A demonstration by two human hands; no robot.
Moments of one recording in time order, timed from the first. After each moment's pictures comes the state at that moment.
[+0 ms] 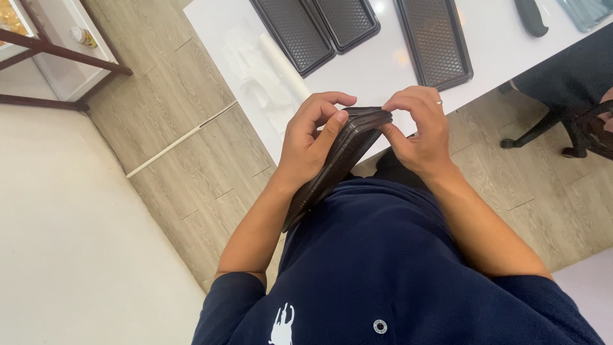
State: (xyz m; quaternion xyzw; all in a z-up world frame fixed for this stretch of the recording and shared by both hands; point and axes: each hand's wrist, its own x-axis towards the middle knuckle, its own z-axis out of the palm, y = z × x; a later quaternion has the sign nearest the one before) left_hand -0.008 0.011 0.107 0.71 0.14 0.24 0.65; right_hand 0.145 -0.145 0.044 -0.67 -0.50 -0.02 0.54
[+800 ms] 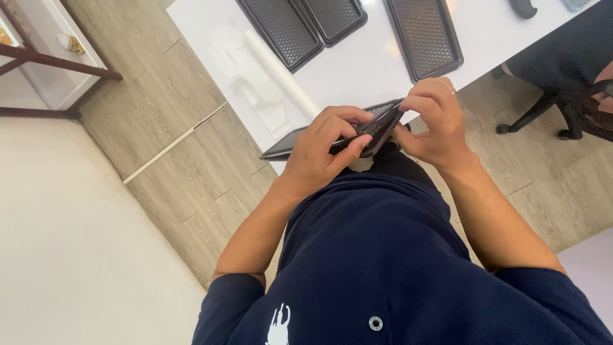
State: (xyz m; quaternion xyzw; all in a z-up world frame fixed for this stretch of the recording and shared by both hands) left_hand -0.004 -0.015 0.099 0.81 0.02 0.28 0.52; right_hand 0.168 -0.177 0.028 -0.66 -0.56 -0.10 0.49
